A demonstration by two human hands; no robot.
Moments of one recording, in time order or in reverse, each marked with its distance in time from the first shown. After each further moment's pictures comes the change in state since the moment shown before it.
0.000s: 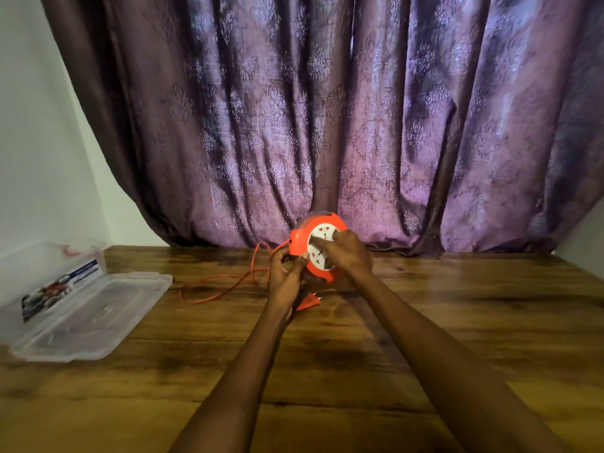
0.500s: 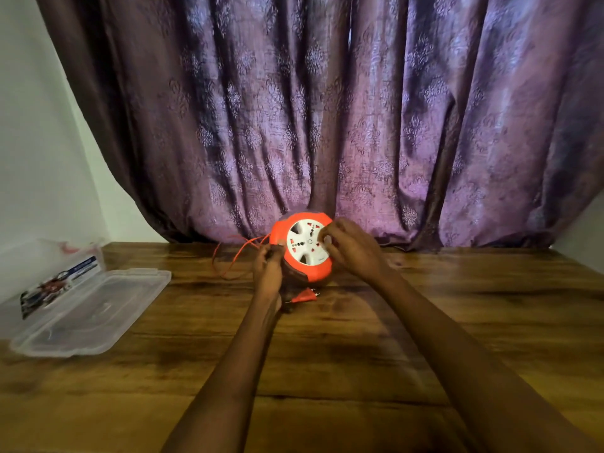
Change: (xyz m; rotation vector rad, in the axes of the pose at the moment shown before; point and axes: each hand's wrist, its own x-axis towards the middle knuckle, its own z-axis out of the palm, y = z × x) left_hand 0.013 0.012 -0.013 -0.008 0.141 -0.063; right_hand 0.002 0.035 -0.029 -0.482 0.083 -0.928
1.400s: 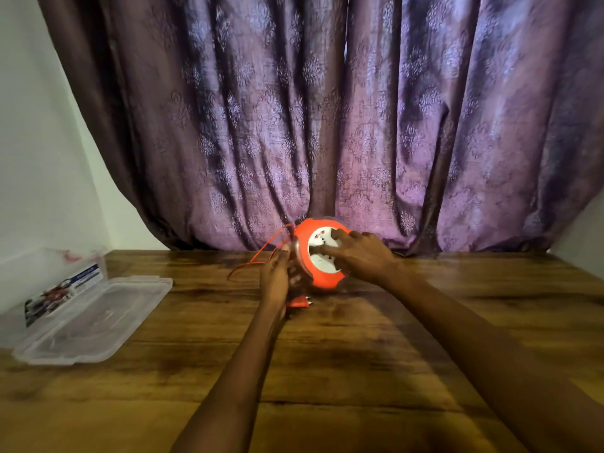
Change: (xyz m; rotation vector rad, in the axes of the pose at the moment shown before) left_hand -0.012 0.002 0.007 -0.087 -0.109 -0.131; right_hand 0.008 -0.001 -0.029 -0.580 -0.429 -0.154
